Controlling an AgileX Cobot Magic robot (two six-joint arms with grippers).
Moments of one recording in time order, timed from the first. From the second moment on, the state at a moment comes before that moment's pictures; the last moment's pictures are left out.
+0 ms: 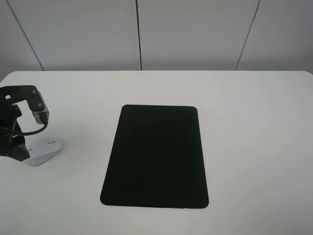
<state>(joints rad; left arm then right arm) -0.06 1.63 -0.76 -0.02 0.74 0.88 -0.05 -0.01 -0.51 -0.08 1.07 0.06</state>
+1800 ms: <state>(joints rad) -0.11 1.84 -0.73 -0.06 0.47 0.86 -0.05 -0.01 -0.51 -0.08 1.07 0.06</state>
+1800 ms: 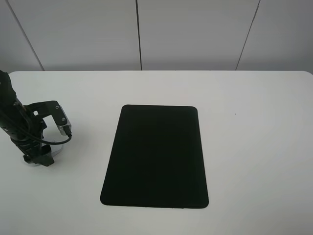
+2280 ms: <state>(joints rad) -0.11 1.85 -0.73 -0.07 0.47 0.85 -0.05 -0.01 -0.51 -0.08 1.07 0.06</state>
